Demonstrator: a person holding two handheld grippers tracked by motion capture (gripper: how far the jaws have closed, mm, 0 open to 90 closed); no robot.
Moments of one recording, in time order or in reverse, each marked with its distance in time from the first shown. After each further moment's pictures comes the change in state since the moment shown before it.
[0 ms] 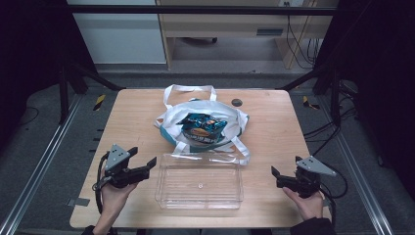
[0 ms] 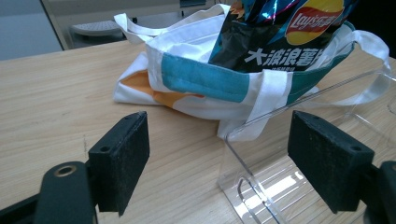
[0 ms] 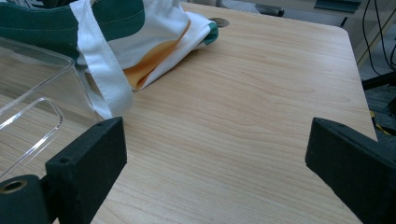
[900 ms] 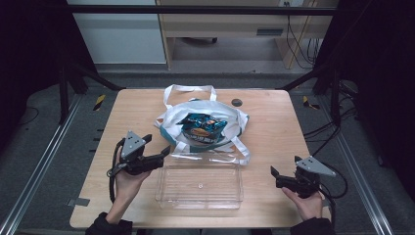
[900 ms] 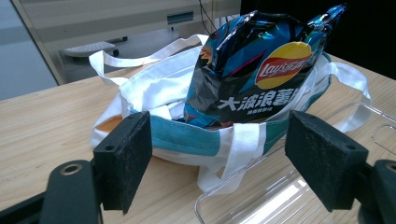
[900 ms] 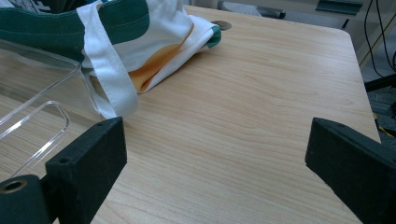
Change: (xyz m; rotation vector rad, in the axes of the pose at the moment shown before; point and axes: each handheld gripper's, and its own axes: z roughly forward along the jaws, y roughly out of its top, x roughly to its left) left arm -0.022 0.036 0.027 -0.024 -0.030 0.063; right arm 0.002 0.001 0.000 -0.009 0.005 -0.002
